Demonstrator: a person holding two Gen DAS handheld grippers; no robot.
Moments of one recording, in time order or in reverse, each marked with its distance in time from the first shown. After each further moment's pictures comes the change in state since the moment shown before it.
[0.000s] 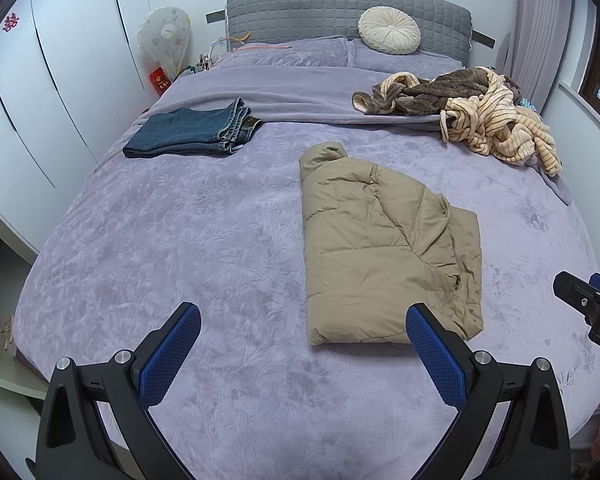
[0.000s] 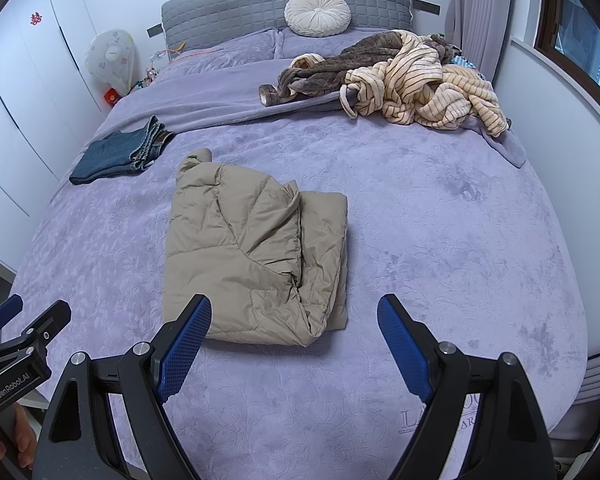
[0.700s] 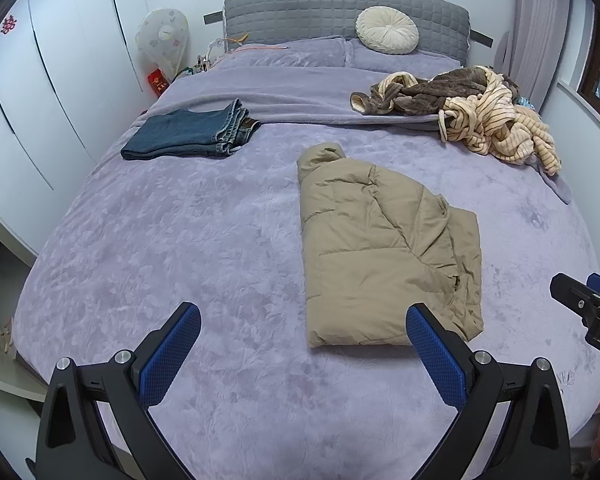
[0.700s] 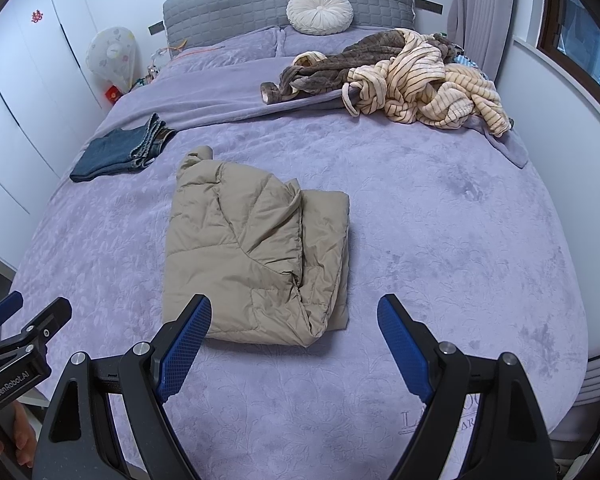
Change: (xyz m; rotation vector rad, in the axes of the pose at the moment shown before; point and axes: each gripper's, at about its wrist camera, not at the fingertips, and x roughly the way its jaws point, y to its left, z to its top) left arm 0.003 -0.001 0.001 0.007 -0.007 -0.001; right arm 0.001 0.002 -0.002 0.002 0.003 -0.001
